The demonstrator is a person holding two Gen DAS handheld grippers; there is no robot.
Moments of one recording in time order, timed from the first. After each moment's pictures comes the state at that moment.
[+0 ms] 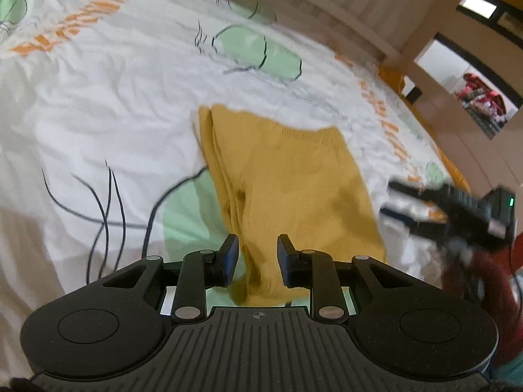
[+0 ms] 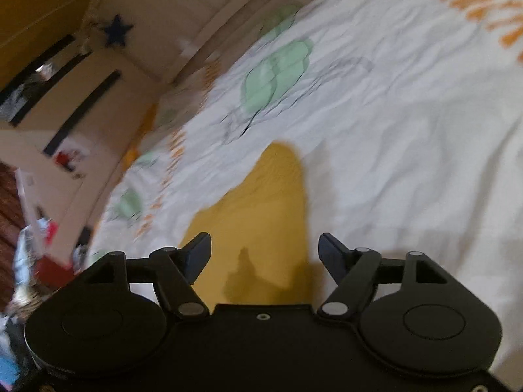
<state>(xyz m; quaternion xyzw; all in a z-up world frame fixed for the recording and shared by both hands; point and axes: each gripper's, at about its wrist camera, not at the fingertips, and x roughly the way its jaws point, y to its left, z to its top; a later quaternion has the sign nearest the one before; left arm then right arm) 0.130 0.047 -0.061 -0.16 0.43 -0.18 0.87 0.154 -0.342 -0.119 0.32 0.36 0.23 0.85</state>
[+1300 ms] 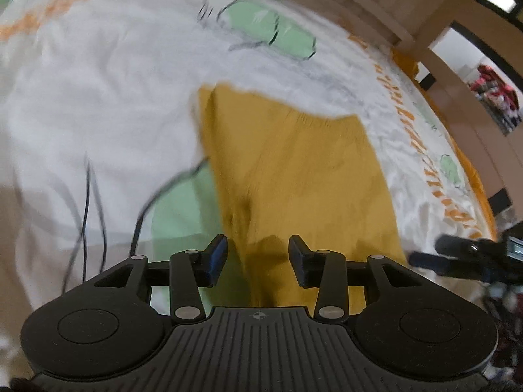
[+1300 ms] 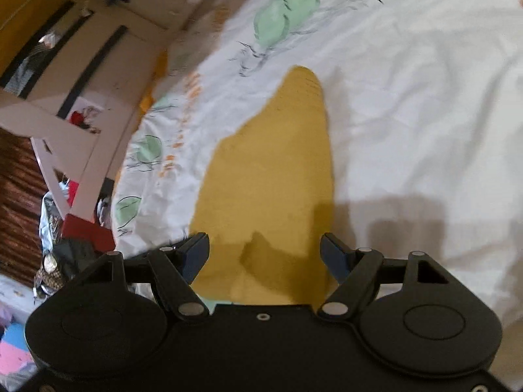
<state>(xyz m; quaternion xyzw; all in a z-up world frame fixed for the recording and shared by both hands) 0.152 0.048 -0.087 -0.18 0.48 -0.18 0.84 0.137 -0.336 -0.118 0.32 0.45 0.27 0.79</state>
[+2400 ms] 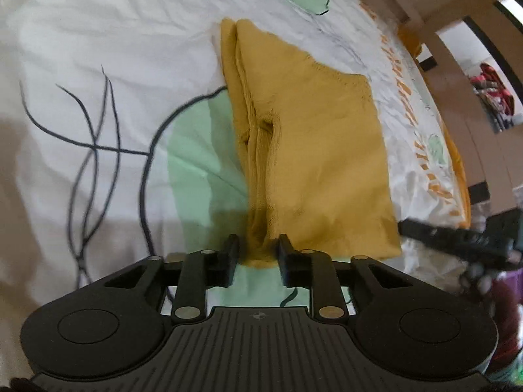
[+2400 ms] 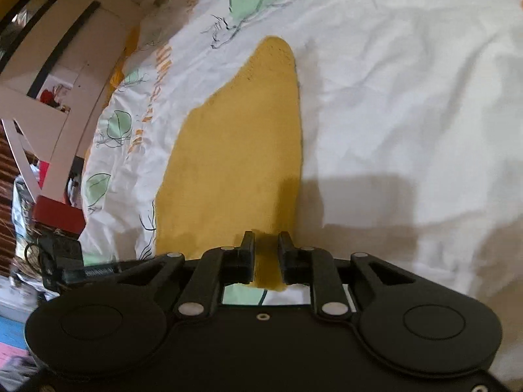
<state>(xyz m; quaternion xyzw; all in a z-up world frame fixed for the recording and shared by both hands) 0.148 0.066 -0.100 -0.22 0.55 -0.20 0.78 0.130 -0.338 -0.116 0.27 0.49 0.24 0.79</state>
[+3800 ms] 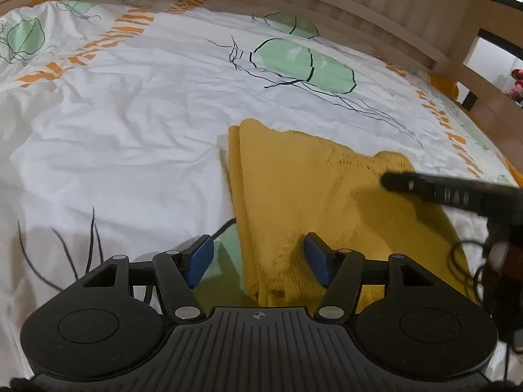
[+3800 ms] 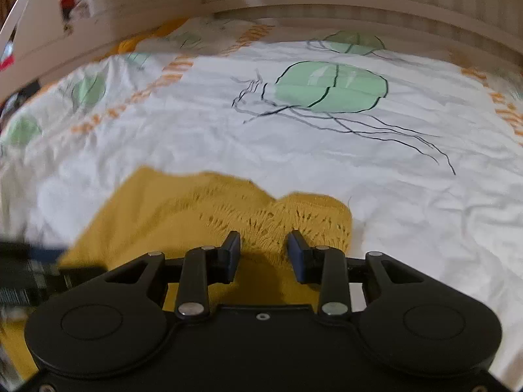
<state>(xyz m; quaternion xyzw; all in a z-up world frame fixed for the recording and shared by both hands) 0.176 0.019 -0.107 -0.10 0.40 -0.07 0.91 0.219 -0.232 -0.114 -0.02 0.31 0.21 0.93</state>
